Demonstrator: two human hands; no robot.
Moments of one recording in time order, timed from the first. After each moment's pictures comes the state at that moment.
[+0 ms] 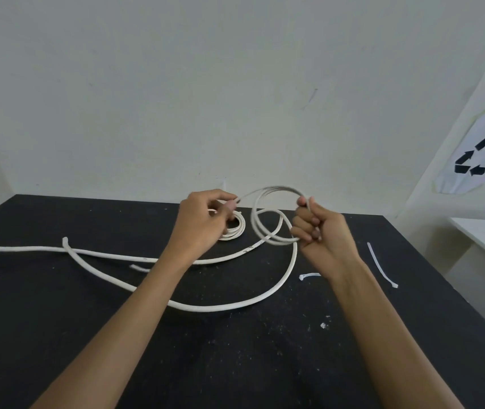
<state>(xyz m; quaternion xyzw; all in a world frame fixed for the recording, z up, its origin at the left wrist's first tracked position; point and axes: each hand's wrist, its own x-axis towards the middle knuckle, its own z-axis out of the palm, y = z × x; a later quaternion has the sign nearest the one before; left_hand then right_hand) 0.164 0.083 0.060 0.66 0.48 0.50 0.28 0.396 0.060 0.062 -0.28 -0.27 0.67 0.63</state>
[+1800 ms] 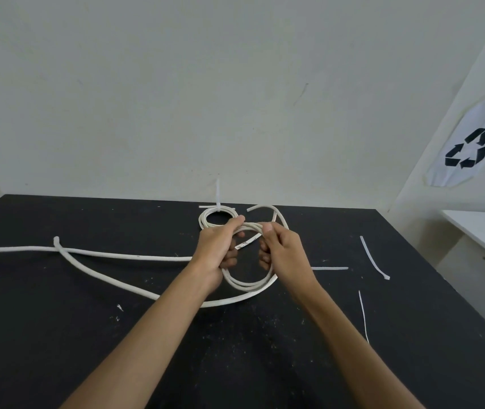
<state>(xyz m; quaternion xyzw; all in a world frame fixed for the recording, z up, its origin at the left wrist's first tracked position) 0.211 0.074 0.019 0.38 0.51 0.47 0.62 0.354 0.039 0.009 -0.53 -0.54 0.39 0.51</state>
